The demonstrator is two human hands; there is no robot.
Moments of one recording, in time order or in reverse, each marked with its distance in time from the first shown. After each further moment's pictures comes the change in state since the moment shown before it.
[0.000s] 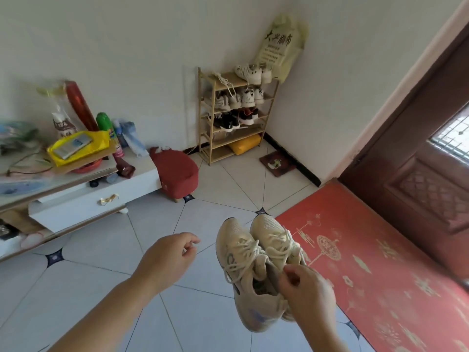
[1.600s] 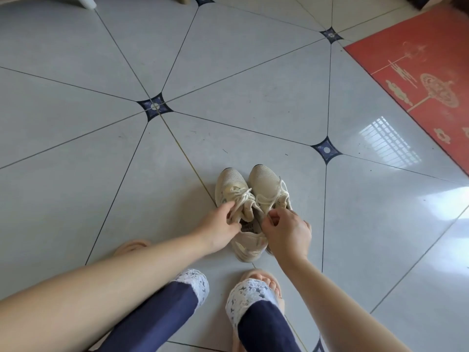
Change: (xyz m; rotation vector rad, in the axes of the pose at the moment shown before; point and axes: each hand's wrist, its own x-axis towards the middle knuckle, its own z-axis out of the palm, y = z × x) left_hand -0.093 -0.437 0.600 -0.420 -0.397 -0.297; right_hand -0.184 0.262 0.656 -0.017 -0.167 0.133
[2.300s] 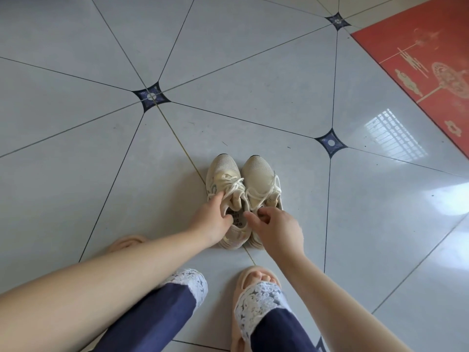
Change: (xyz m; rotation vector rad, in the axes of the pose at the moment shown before) left_hand 0.012 -0.008 0.005 0.122 0.169 -0.036; right_hand -0.001 -0.007 0.003 0.033 -0.211 -0.049
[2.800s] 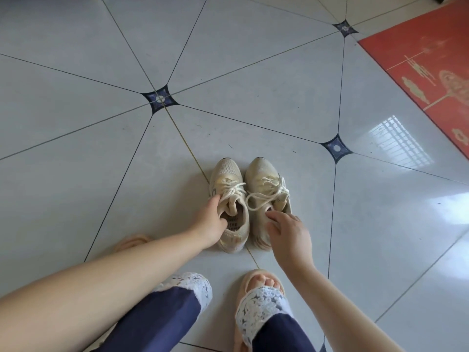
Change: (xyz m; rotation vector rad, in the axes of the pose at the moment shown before) left_hand -0.003 -0.005 -0.011 -0.081 -0.003 -0.074; right_hand -0.007 0.011 -0.001 0.020 0.079 -0.116
